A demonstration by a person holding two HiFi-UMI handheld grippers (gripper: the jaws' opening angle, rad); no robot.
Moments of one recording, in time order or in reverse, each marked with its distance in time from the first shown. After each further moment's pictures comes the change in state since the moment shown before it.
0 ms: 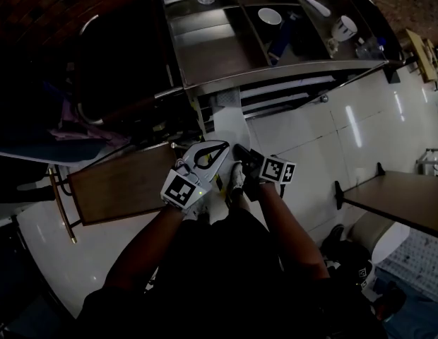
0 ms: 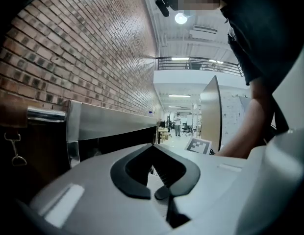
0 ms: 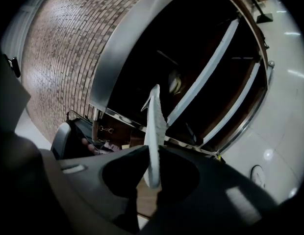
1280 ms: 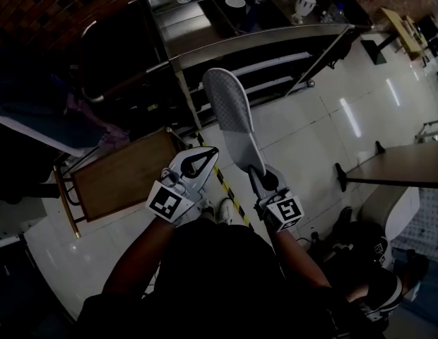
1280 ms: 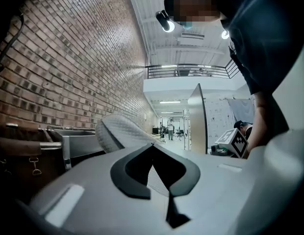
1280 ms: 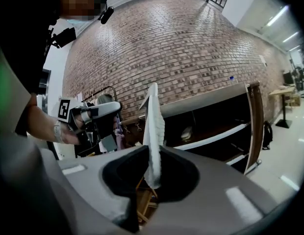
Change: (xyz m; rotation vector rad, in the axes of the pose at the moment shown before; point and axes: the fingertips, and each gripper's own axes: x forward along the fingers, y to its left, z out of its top) left arm -0.091 -0.126 0.062 0.069 -0.044 -0.063; right arm -0.201 0.109 -0.090 -0.772 -0.364 -0.133
